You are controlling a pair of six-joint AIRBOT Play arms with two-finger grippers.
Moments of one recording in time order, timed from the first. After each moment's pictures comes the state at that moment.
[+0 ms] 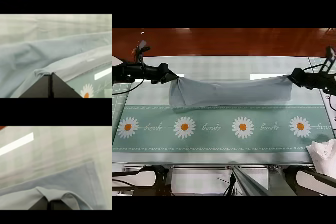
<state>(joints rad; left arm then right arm) 0.17 -1.52 1.30 0.70 -1.14 -1.19 -0.23 -1.29 1.00 -0.82 0.70 1.27</state>
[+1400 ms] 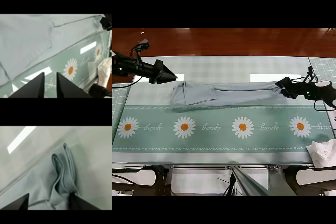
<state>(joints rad) 0.19 -1.57 1.44 0.70 -1.45 -1.25 -0.25 -1.63 1.01 -0.59 0.66 1.22</state>
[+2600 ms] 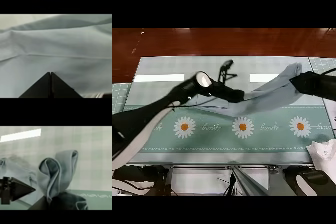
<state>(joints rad) -0.63 -1.67 1.34 0.66 -0.79 -1.29 0.10 -0.71 1.04 -1.26 1.06 1.73</state>
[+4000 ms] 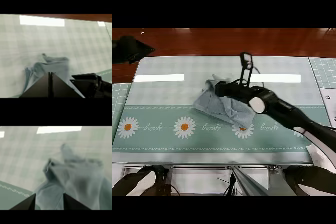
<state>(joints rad) 0.15 -1.02 1.32 0.81 -1.15 -1.30 0.70 -1.37 1.04 -1.25 0.22 1.93</state>
